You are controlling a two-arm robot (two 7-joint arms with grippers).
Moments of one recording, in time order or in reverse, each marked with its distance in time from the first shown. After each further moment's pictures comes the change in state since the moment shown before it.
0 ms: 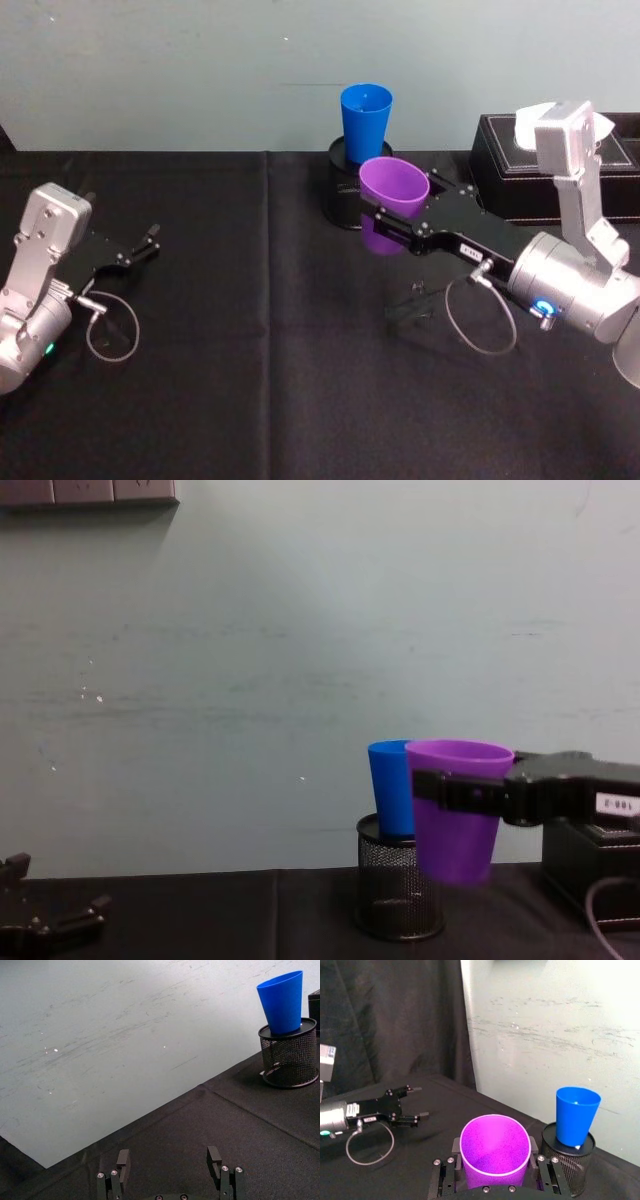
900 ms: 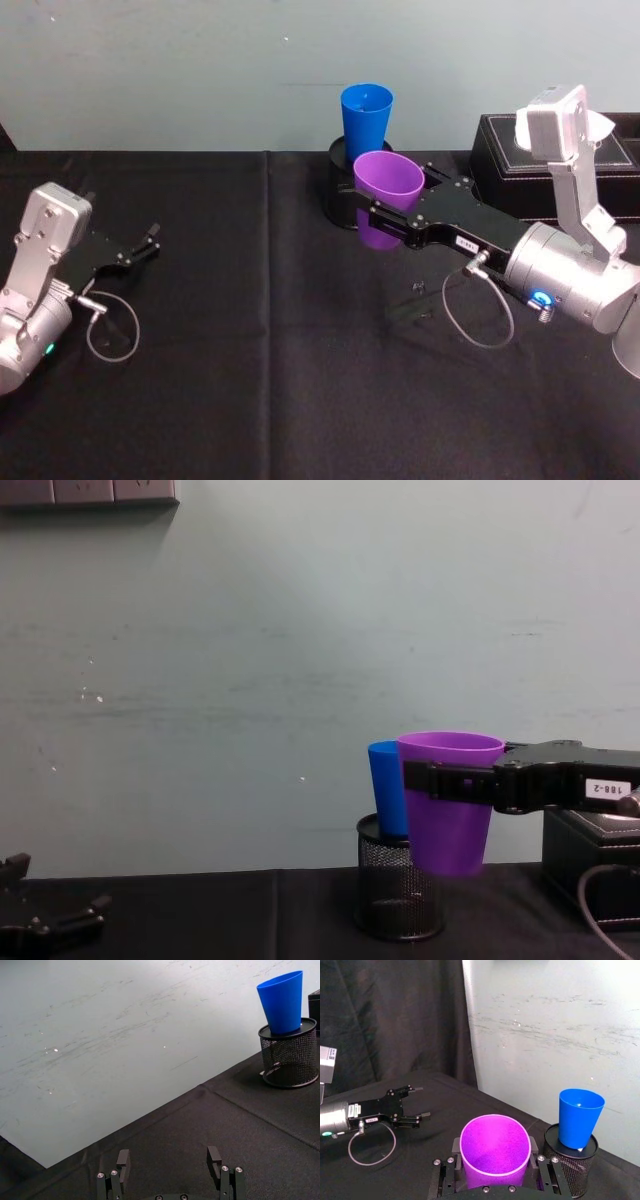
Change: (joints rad) left arm 0.000 0.000 0.000 0.000 0.000 0.000 0.000; right arm 0.024 0.012 -0.019 -0.023 0.014 0.048 -0.020
